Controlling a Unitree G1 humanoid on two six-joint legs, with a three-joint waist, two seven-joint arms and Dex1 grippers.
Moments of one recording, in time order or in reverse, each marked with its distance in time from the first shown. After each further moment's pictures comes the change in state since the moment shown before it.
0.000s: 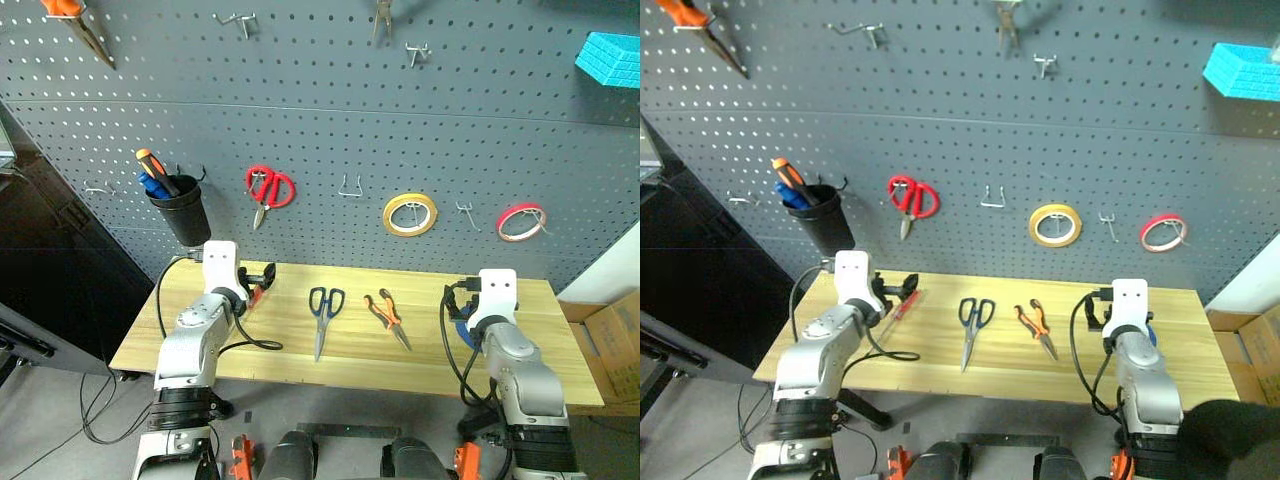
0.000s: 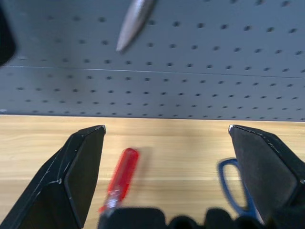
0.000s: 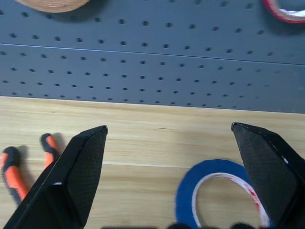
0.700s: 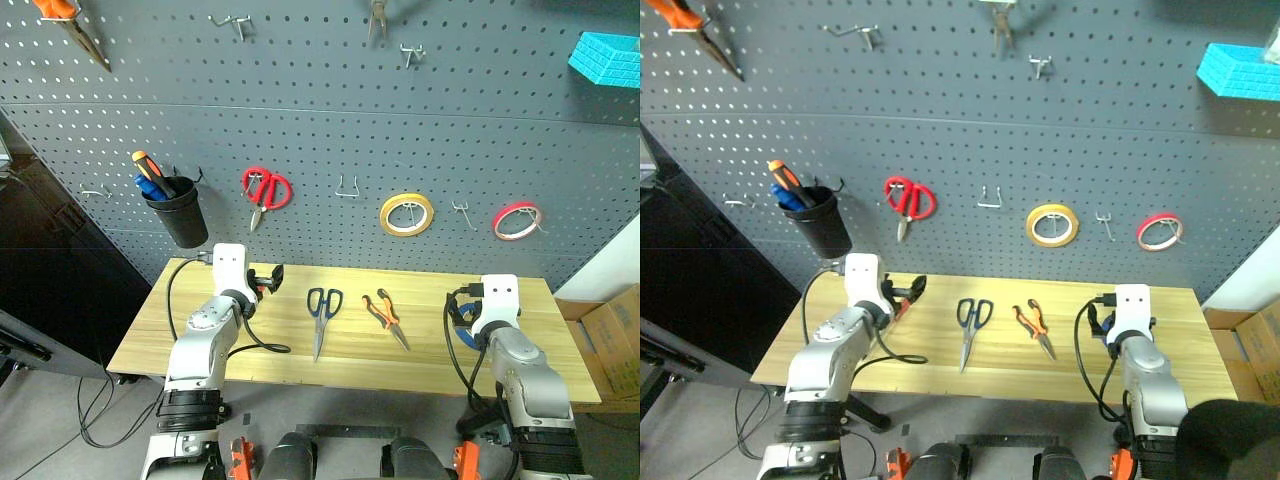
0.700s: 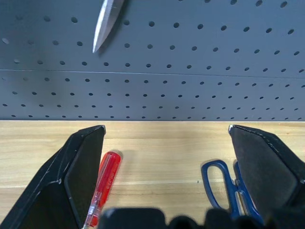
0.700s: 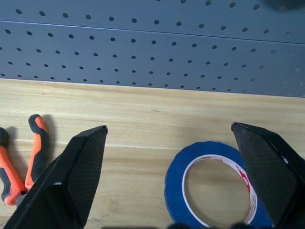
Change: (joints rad) left arm 0.010 -0.034 -0.031 0.005 0.011 -0.030 0.023; right arm 0.014 -0.024 -0.010 0.012 0.012 0.034 0.032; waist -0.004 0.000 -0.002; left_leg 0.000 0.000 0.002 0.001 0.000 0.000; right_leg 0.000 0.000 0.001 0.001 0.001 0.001
